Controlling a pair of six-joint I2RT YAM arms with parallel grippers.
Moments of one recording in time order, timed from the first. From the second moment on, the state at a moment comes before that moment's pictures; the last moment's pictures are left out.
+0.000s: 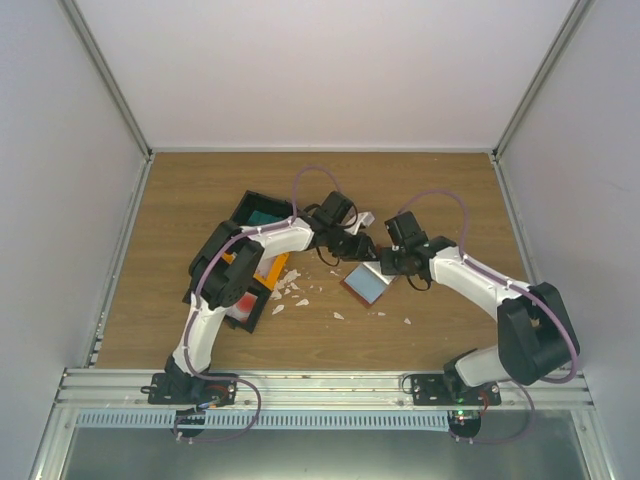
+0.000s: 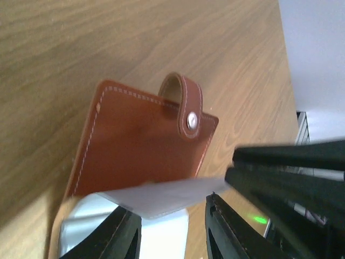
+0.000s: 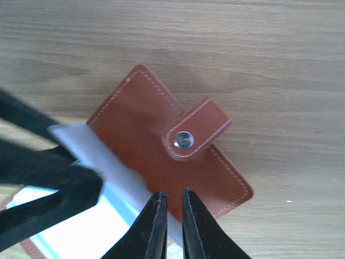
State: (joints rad) left arm -0.71 2.15 1.51 -0.25 0.67 -0.51; right arm 0.46 1.43 0.85 -0.53 0.15 0.38
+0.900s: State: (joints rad) left arm -0.68 2.17 1.57 -0.36 0.59 -0.49; right arm 0.53 1.56 0.79 -0.44 -0.04 0.31
